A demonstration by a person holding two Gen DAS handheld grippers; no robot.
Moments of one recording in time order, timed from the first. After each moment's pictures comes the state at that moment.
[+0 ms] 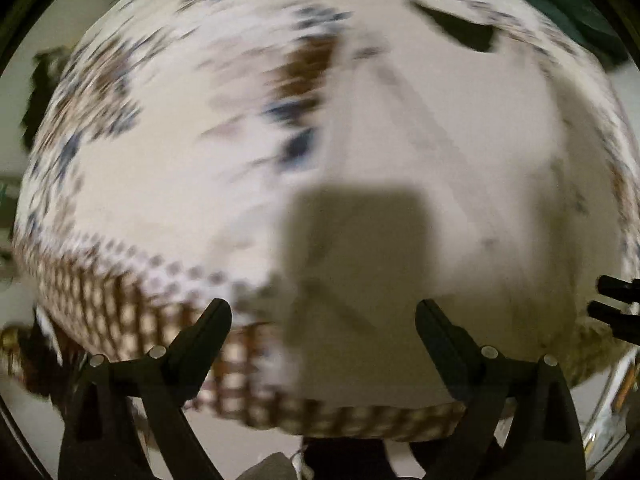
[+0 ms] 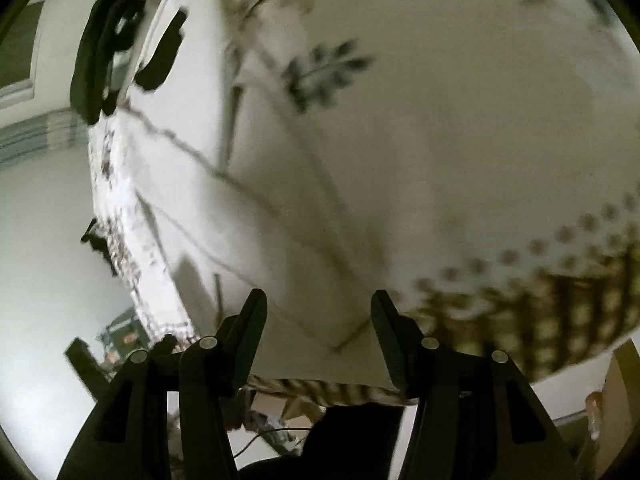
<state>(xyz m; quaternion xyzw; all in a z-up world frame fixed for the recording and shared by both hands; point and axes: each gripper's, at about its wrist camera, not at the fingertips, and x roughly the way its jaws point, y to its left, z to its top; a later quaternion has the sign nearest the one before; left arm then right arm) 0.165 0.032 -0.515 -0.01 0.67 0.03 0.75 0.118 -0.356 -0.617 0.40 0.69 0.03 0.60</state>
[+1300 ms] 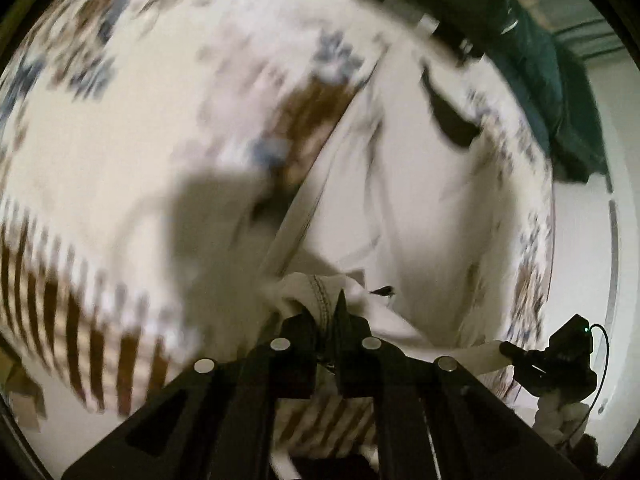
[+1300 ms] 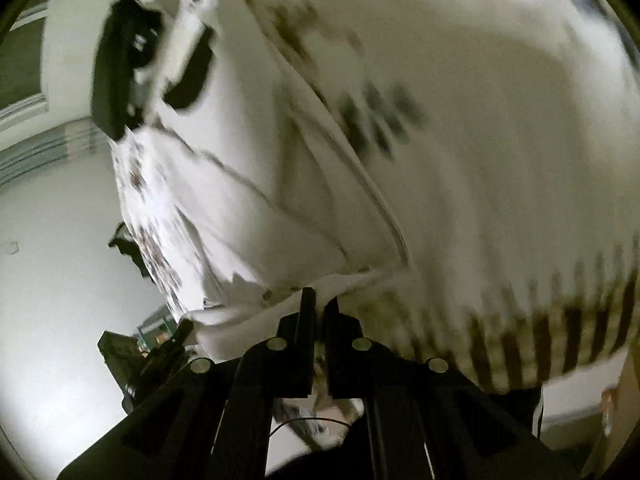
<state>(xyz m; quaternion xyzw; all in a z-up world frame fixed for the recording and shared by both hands) 0.195 0.064 -0.508 -0.26 0.63 -0.05 0.73 0.166 -0.392 -0.576 0.44 0.67 0.05 0.59</state>
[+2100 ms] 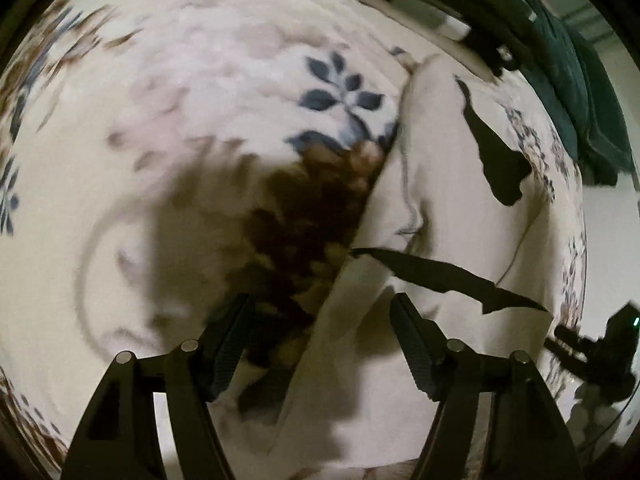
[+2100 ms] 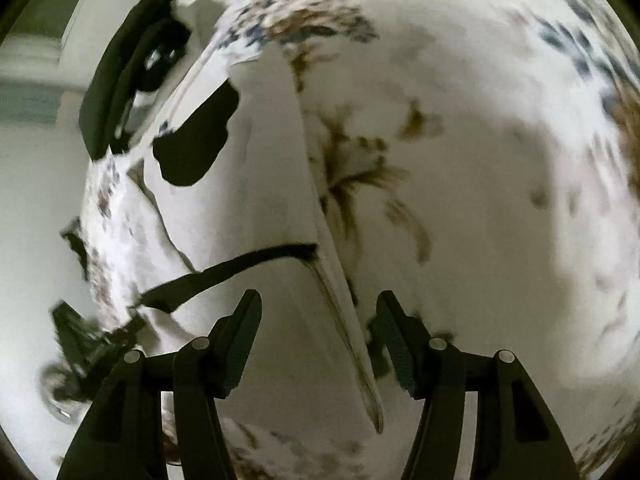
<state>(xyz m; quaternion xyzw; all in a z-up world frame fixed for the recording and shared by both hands) 0.299 0.073 -0.573 -0.19 0.63 -0.04 0.75 0.280 -0.379 -0.598 0.27 0.64 0.03 0.72</state>
